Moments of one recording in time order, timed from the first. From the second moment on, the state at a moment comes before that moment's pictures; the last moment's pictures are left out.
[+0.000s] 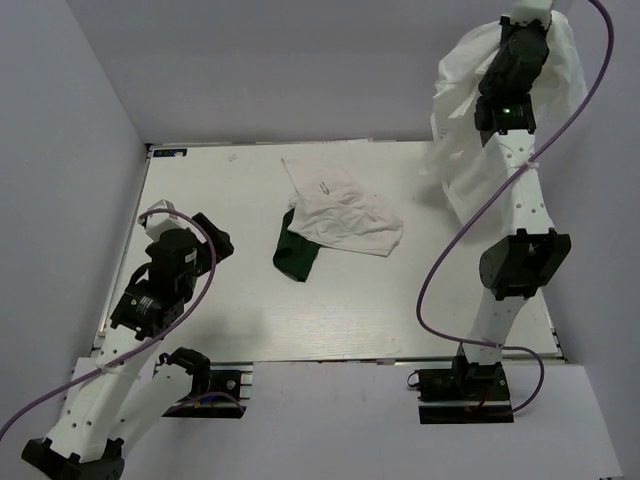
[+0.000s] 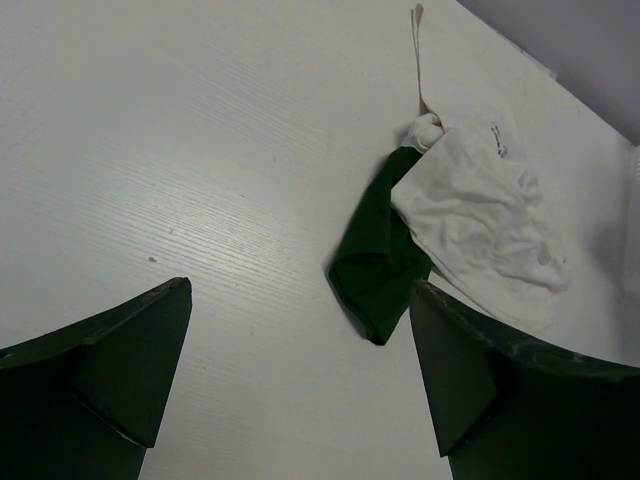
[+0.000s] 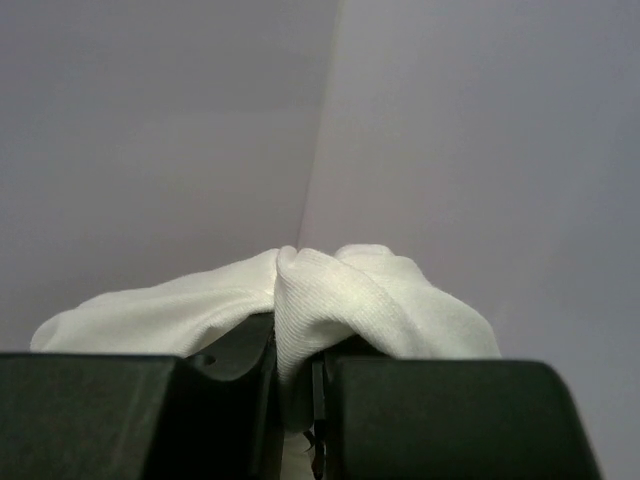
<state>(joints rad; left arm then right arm) -0.41 0.67 0.86 -0.69 -0.45 -0.73 0.11 1.91 2.19 0.15 0.61 -0.43</state>
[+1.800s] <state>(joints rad) -0.41 1.09 0.95 -0.52 -0.21 -0.57 -0.06 1.96 1.82 -0.46 0.35 0.08</state>
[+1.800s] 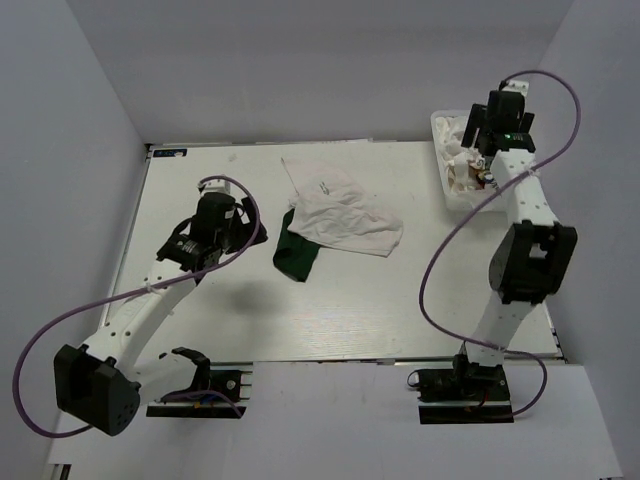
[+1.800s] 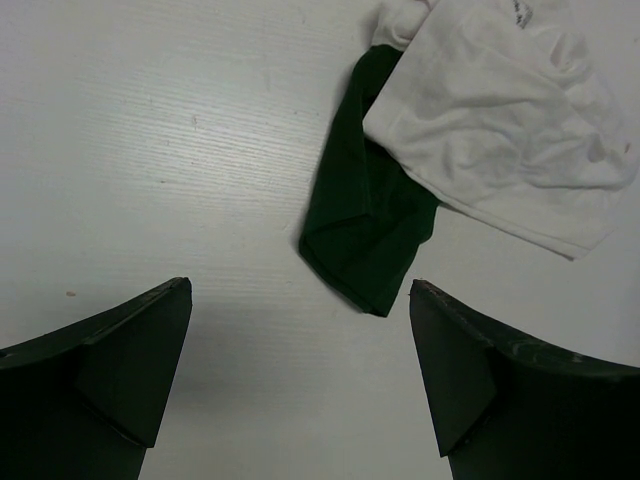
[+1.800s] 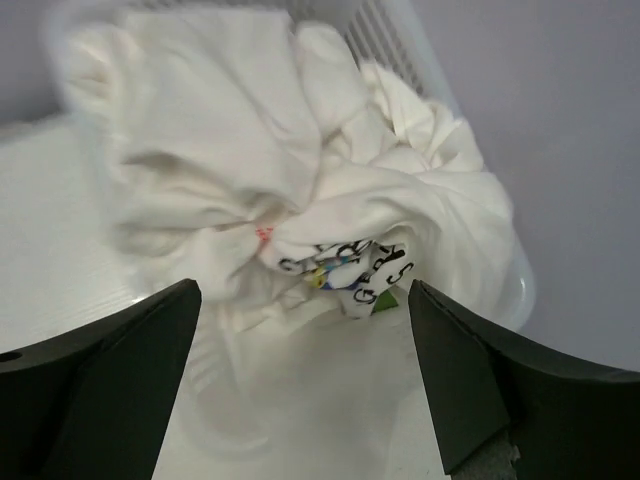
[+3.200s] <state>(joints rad) -0.44 1.71 1.05 -0.33 0.01 -0.45 0.44 1.79 1.09 -0.30 0.21 0.38</state>
